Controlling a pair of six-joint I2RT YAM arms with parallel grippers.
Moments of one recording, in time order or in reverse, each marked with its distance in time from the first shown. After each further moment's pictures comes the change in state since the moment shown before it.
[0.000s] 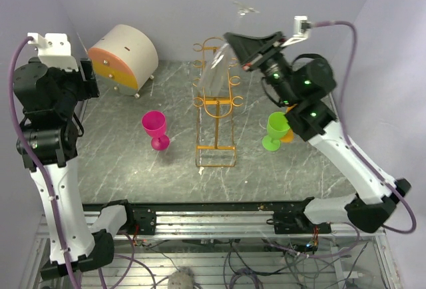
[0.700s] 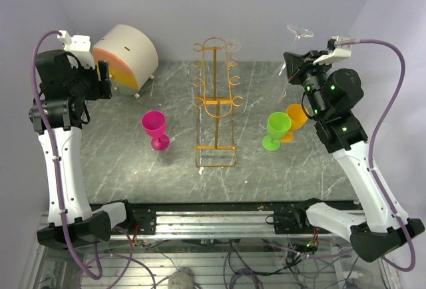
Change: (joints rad) left arm 0.005 0.174 -0.042 -0.099 0.142 0.000; right arm -0.325 -0.284 -0.198 -0.342 0.161 -0.456
